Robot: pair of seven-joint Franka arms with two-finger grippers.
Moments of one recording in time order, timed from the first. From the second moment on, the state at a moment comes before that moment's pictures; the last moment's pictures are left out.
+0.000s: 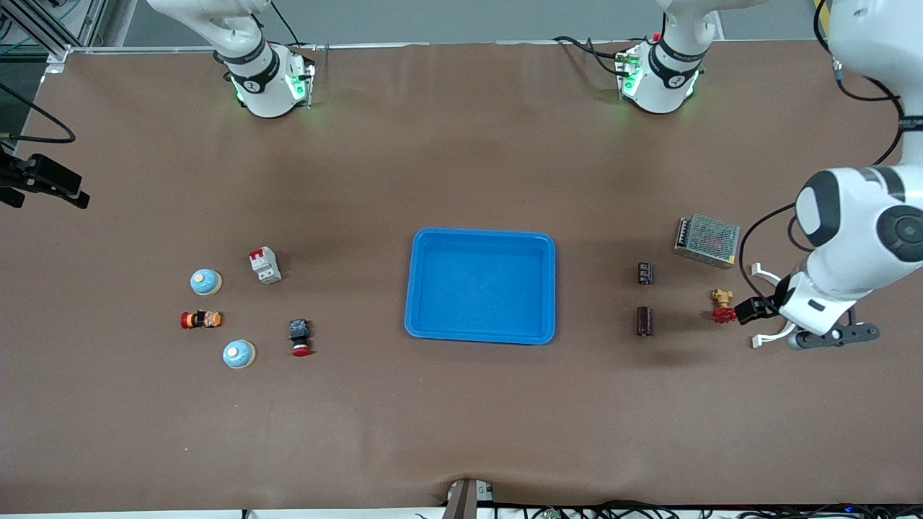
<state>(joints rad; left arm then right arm) 0.08 0.35 -0.04 -1.81 0.11 2.23 -0.14 0.00 0.01 -0.09 -1.55 0.00 1.57 -0.06</state>
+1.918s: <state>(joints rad) -0.02 0.05 -0.10 -1.55 -0.02 1.69 -0.12 0.00 0.01 -0.09 -1.55 0.00 1.57 -0.07</state>
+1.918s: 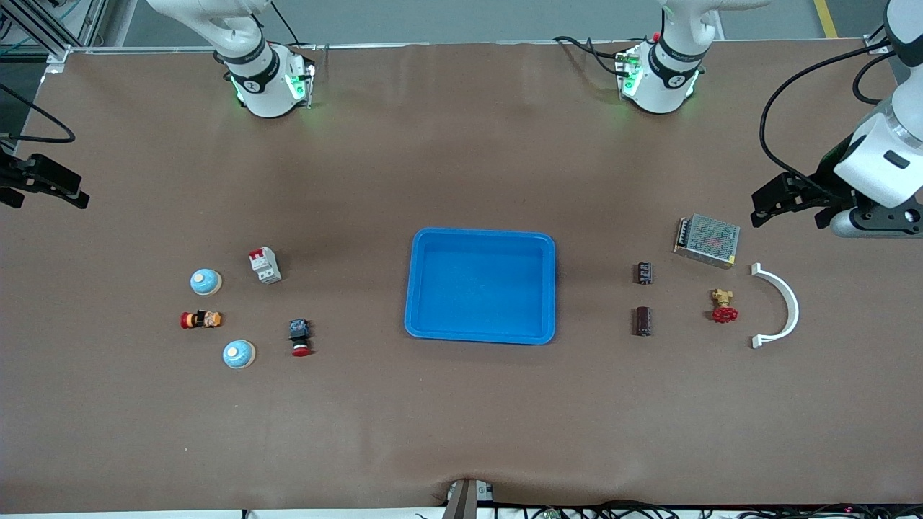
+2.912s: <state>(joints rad) -0.04 0.05 -0.09 -1.52 -0.02 1.64 -0.12 0.00 0.01 -0.09 -1.54 0.00 1.57 -0.07</state>
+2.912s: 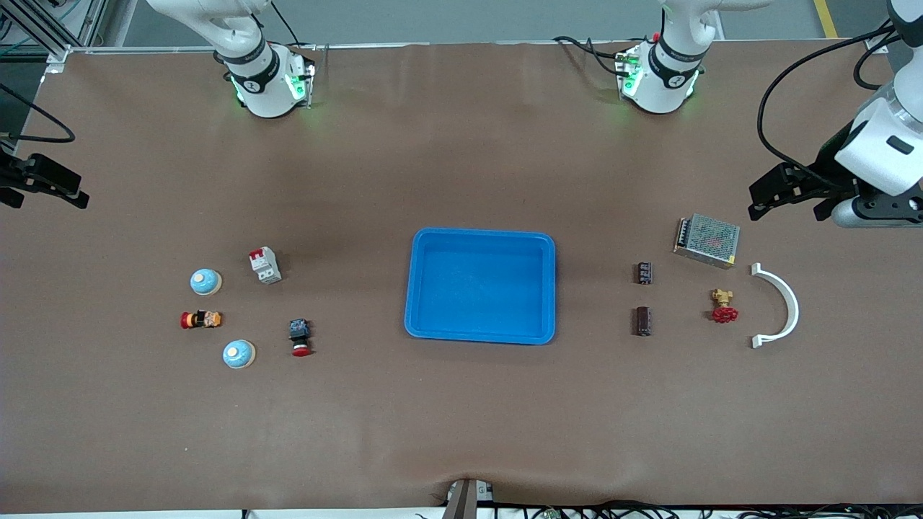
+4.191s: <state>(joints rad) -0.04 0.05 -0.08 -1.47 0.00 1.47 0.02 0.00 0.01 -0.09 -1.54 0.00 1.57 -0.07</state>
